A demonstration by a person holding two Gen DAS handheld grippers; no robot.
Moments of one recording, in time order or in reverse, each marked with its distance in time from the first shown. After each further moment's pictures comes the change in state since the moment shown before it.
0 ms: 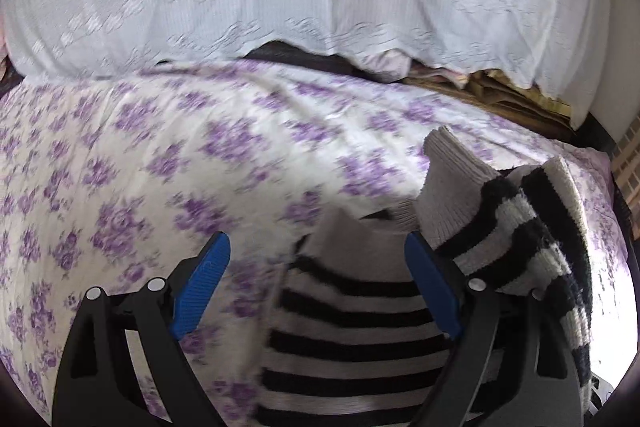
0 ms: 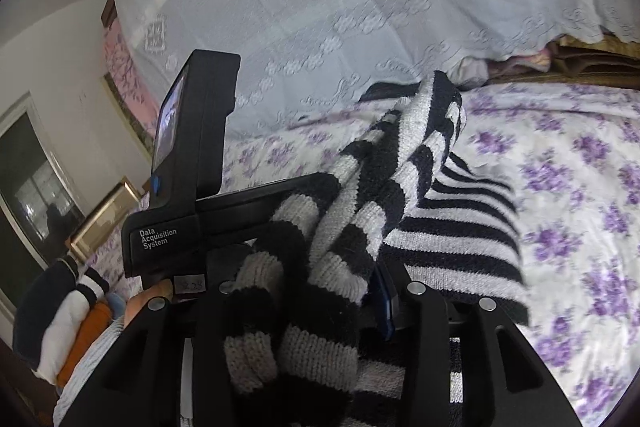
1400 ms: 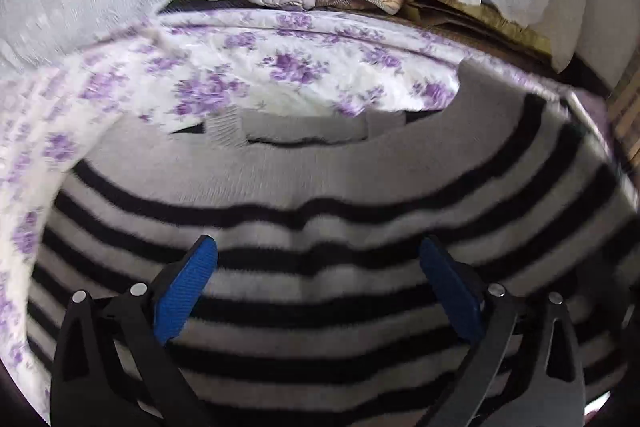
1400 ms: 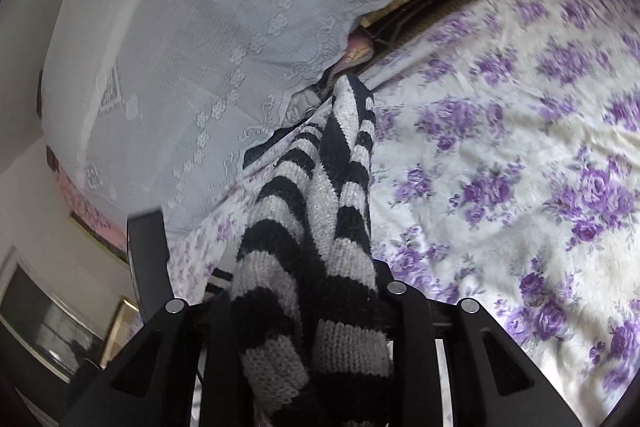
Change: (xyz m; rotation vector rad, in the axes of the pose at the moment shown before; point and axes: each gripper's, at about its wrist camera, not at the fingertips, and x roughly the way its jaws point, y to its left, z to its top) left arm 0.044 -0.176 -0.059 0.048 0.115 -0.056; right arm -0.116 -0.212 -0.032 0.397 -0.185 -0.077
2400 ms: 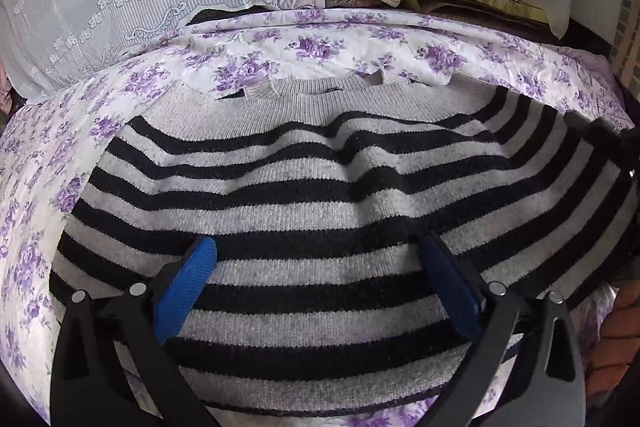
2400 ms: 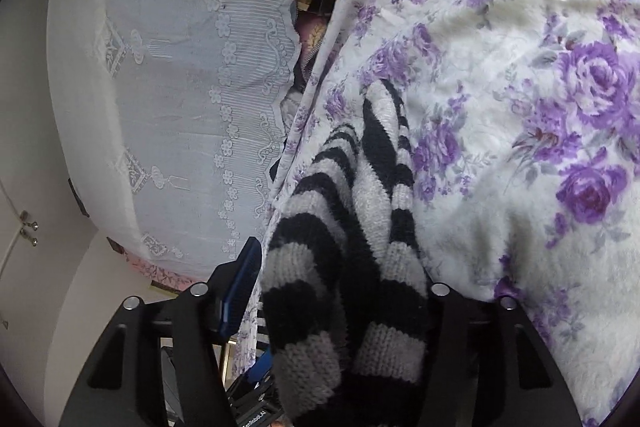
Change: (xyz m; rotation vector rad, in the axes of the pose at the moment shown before) left arm -0.030 0.001 -0.075 0.111 -0.095 0.171; right arm 0.022 -0.112 -0.007 0.460 0.041 0.230
